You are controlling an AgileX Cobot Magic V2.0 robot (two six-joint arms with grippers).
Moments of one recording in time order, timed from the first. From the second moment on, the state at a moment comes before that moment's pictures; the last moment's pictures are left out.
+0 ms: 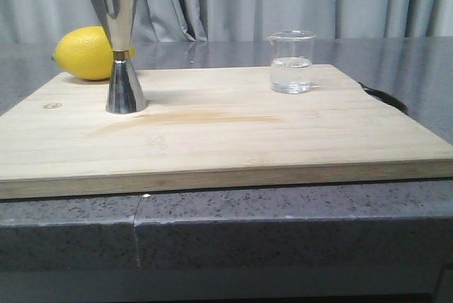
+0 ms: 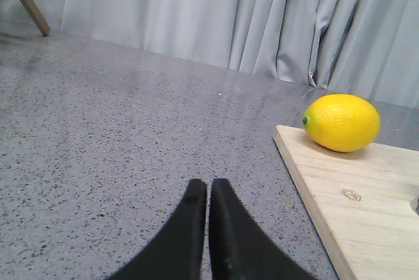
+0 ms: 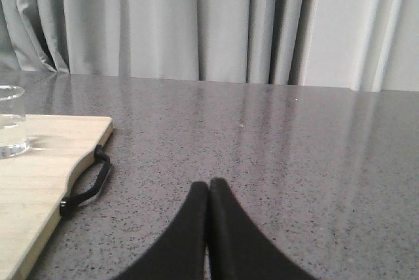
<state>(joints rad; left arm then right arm) -0.01 0.00 0.00 0.00 0.09 -0.23 -0.04 -0.01 0.01 -0.03 0.01 -0.06</state>
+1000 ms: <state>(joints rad) -0.01 0.00 0.00 -0.22 0.05 -0.23 -0.04 -0.01 -0.04 0.40 0.12 -0.04</state>
